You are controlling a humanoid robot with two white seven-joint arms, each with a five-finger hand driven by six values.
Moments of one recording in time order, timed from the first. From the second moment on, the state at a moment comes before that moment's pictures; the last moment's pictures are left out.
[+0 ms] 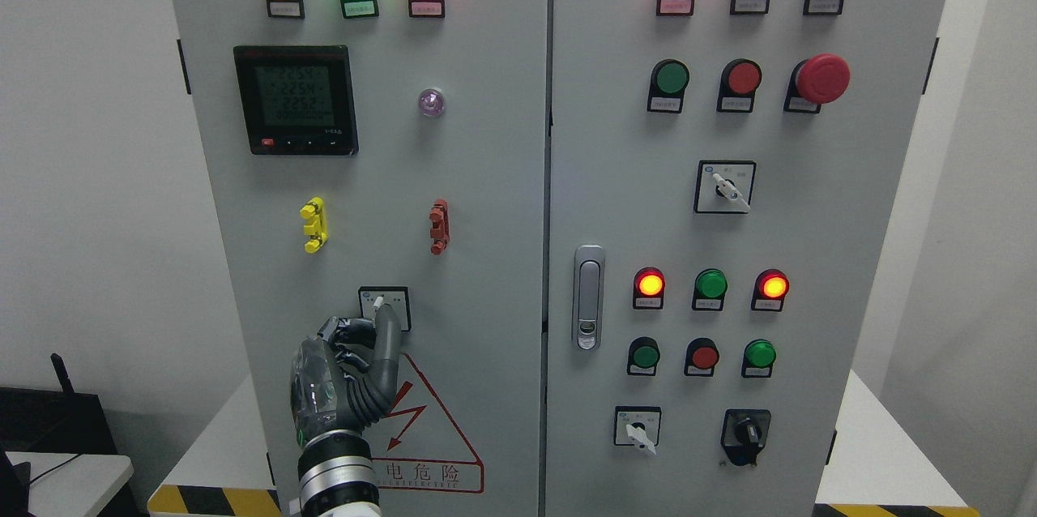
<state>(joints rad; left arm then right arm) -0.50 -0.12 -0.18 -1.73 -0.33 0.50 0.47 0.09 0.12 0.00 -0.13 0.00 0.00 0.00</state>
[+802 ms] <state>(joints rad) -0.51 -0.12 -0.18 -1.72 -0.34 0.51 0.47 0.09 0.12 0.00 -0.13 0.00 0.00 0.00</state>
